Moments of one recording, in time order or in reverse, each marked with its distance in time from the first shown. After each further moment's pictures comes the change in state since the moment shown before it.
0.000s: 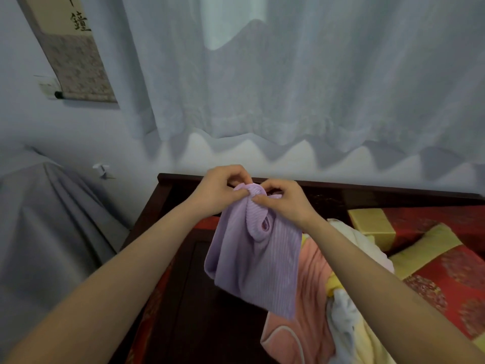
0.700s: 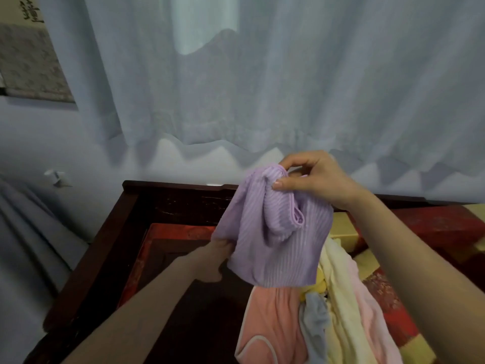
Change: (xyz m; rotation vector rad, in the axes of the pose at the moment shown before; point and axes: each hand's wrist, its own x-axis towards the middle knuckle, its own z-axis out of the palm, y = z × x) left_hand -0.045 -0.077 0.087 0.455 -0.678 -0.088; right_hand -0.016 -0.084 -0.093 0.011 -0.141 -0.047
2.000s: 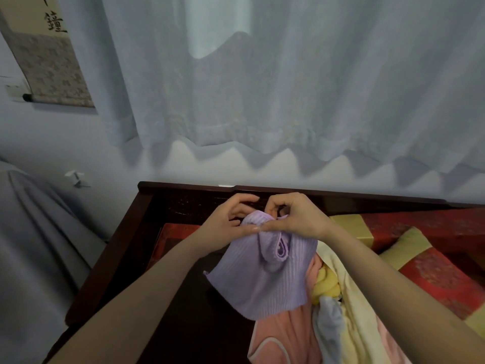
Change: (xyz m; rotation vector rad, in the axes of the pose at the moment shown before) left_hand -0.020 0.034 -0.066 -0.819 0.439 0.168; right_hand 0.000 0.064 0.049 -0.323 -0.070 0.041
